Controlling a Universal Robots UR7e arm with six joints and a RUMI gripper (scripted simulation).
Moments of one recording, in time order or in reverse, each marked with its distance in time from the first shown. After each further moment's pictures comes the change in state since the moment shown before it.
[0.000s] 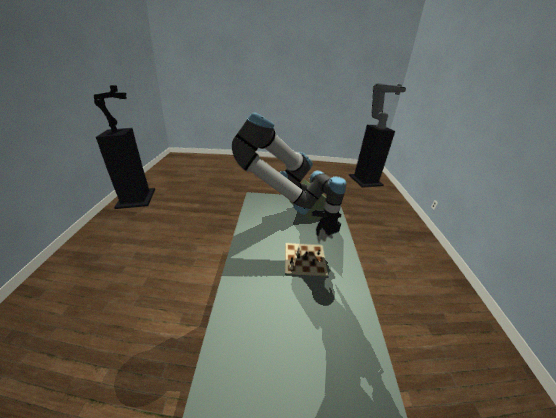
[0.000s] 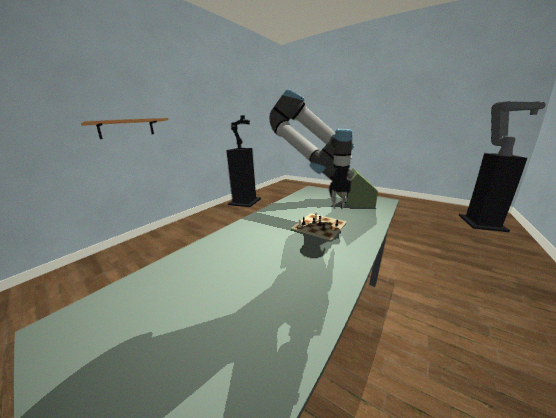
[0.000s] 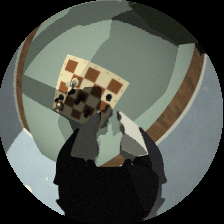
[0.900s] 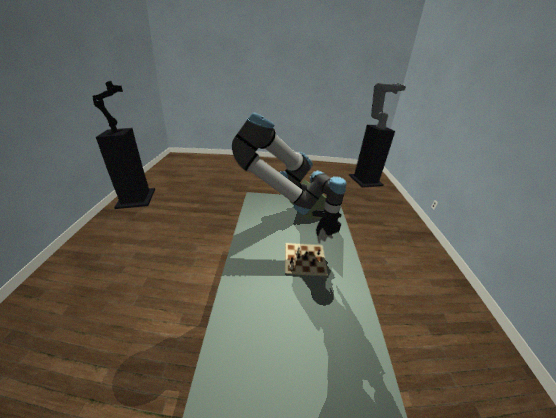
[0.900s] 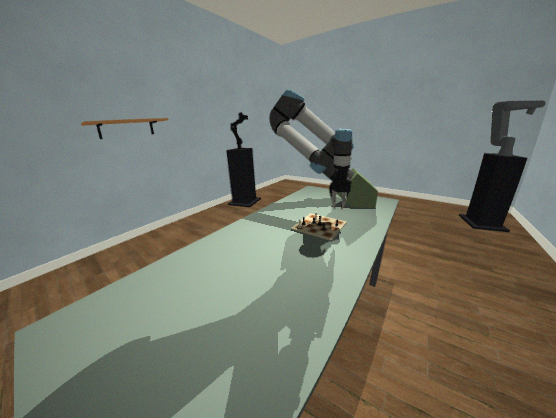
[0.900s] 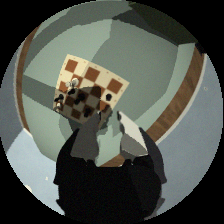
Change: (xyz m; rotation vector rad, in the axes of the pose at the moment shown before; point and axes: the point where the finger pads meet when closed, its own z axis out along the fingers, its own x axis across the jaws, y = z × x) arm 0.000 0.001 0.000 -0.001 0.000 0.000
